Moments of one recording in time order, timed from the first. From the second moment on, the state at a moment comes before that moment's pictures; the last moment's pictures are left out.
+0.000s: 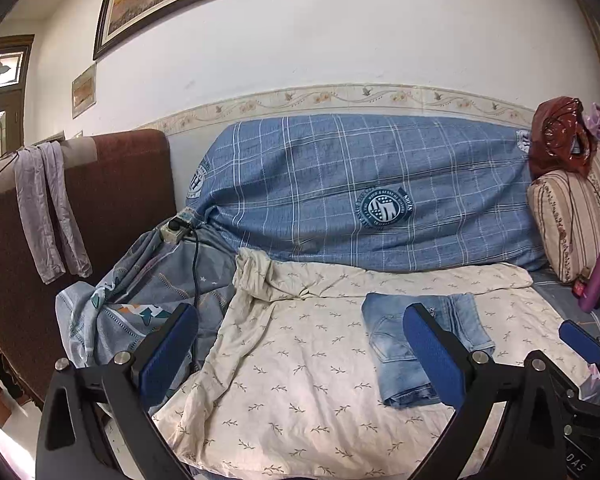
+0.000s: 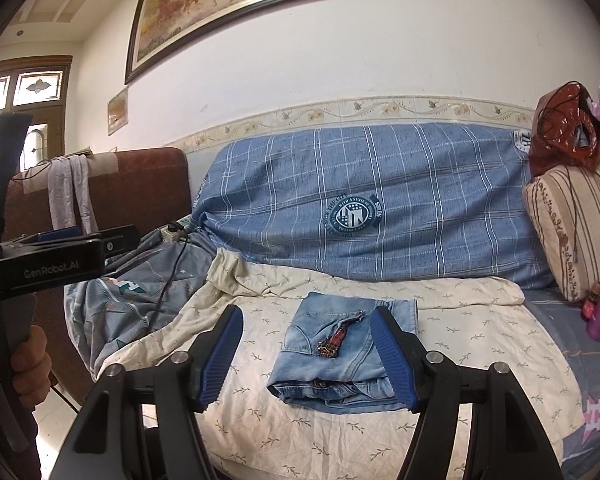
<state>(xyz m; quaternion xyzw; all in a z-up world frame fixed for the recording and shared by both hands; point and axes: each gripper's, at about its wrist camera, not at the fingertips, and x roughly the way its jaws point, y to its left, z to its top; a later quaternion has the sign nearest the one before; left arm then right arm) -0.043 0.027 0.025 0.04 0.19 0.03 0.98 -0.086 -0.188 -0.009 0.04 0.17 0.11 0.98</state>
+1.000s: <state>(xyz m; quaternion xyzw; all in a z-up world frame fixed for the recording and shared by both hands) -0.084 0.020 0.062 0.04 0.15 0.00 0.99 -0.121 -0.195 0.022 0.04 0.11 0.12 0.99</state>
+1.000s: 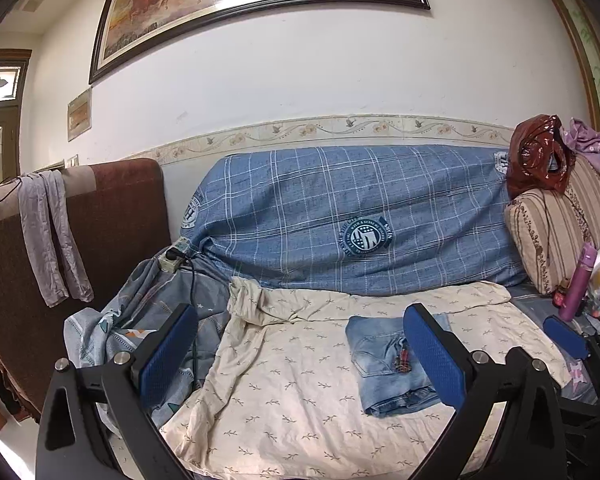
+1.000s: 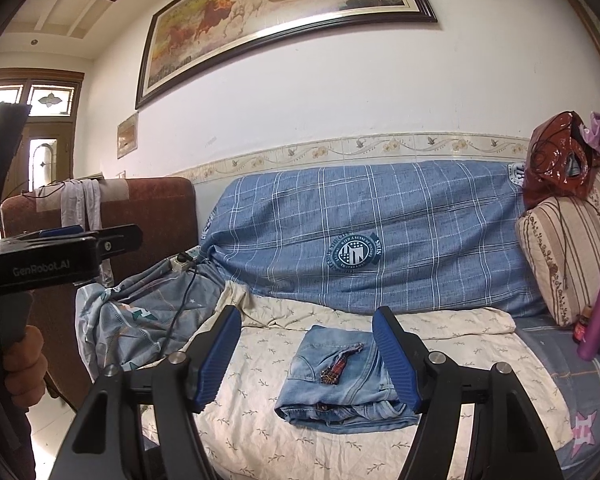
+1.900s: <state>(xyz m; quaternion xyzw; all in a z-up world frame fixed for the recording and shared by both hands) -0.073 0.008 0.071 0.05 0.15 -0.01 0.99 -0.111 -0.207 0.013 0.02 0.12 0.10 0.99</state>
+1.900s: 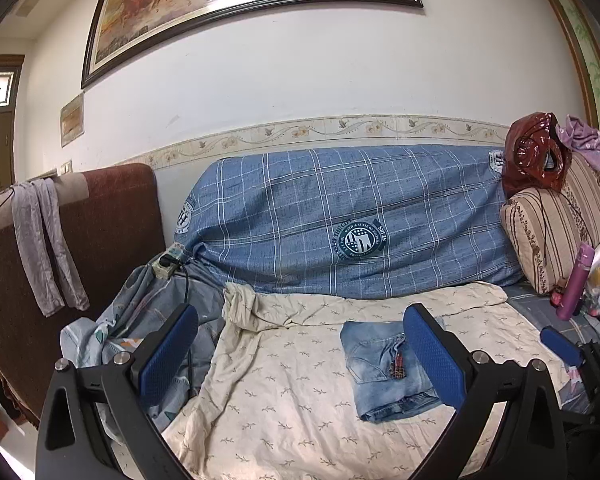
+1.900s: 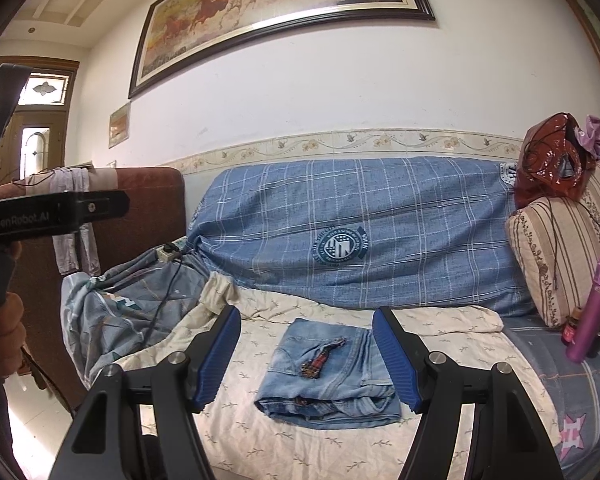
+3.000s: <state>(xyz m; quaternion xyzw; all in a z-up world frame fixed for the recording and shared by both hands) 0.019 0.016 -0.006 0.10 0.26 0.04 0.96 -0.043 -0.227 -0.027 0.03 0.18 0.10 0.98</state>
